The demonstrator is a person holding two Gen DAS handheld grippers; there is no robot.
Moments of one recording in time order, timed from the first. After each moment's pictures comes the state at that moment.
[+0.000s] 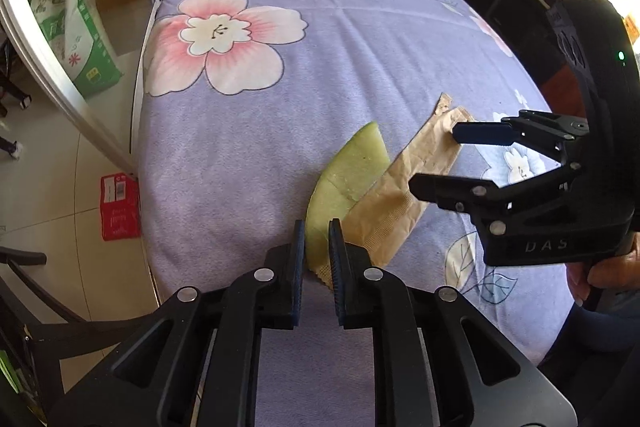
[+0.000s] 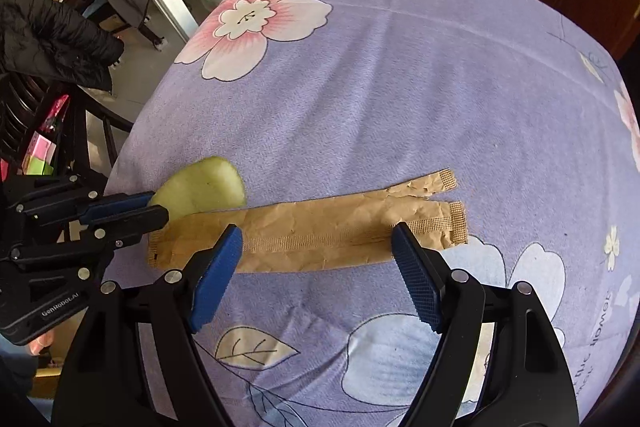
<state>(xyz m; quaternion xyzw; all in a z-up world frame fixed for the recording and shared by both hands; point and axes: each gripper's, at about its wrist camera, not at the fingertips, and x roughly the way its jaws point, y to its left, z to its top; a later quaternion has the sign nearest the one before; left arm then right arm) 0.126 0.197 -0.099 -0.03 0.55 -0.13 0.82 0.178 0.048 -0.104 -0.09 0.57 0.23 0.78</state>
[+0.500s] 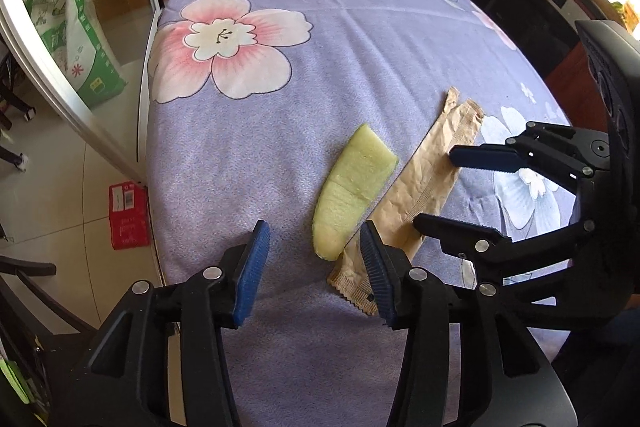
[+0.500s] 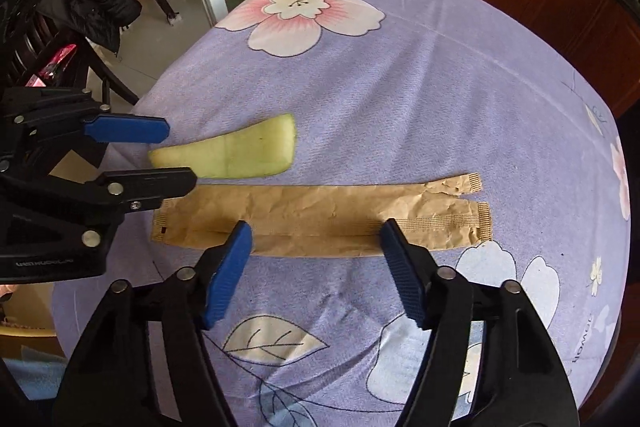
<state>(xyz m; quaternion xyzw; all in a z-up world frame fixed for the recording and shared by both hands) 0.128 0.197 -0.101 0.00 0.54 -0.13 0.83 0.142 0.073 -0.103 -0.17 0.53 0.26 0.79</state>
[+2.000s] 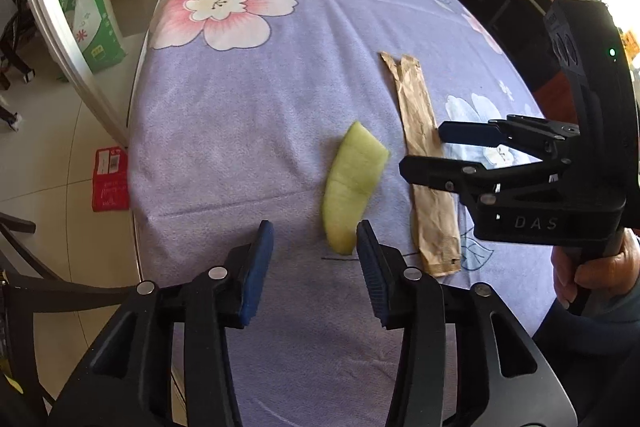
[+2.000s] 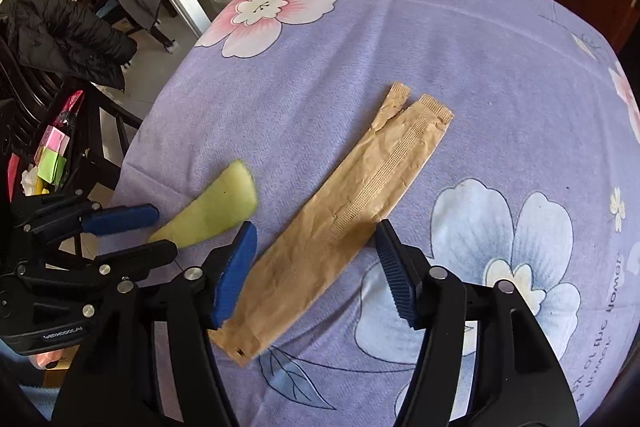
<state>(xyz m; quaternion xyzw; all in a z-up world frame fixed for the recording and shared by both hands) 0.085 0.187 -0.101 -0.06 0.55 -0.12 0.82 0.146 0.035 -0.100 -0.08 0.56 0.24 0.79</state>
